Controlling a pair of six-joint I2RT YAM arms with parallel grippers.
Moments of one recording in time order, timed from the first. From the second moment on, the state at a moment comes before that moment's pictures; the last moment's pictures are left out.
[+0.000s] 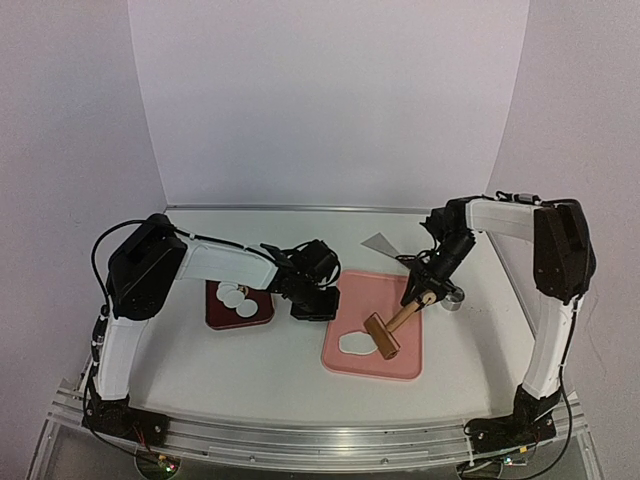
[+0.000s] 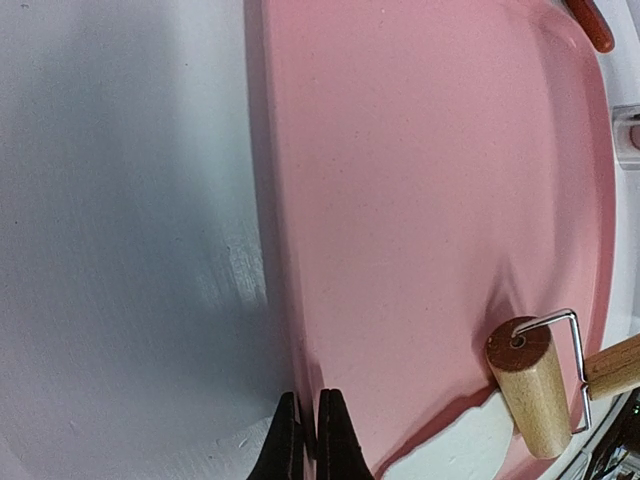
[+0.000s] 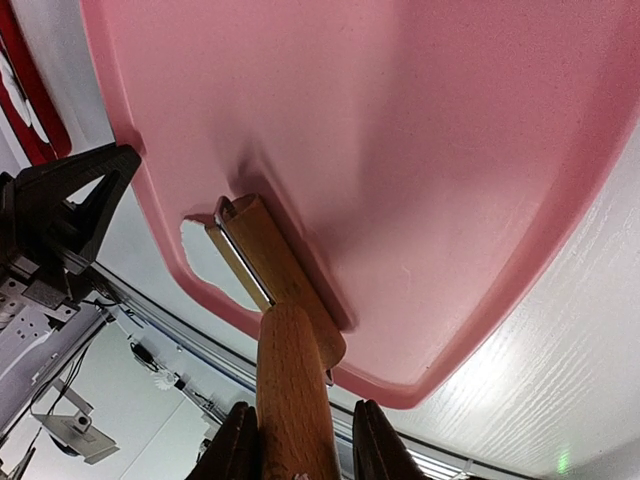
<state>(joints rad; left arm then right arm) -0.95 2.18 1.54 -0.37 0.09 -0.76 0.33 2.00 1.49 -1.20 -0.61 0.28</state>
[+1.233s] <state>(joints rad) -0.99 1.93 1.44 -0.46 0.08 -0.91 0.27 1.61 1.52 -1.20 -0.25 0.48</state>
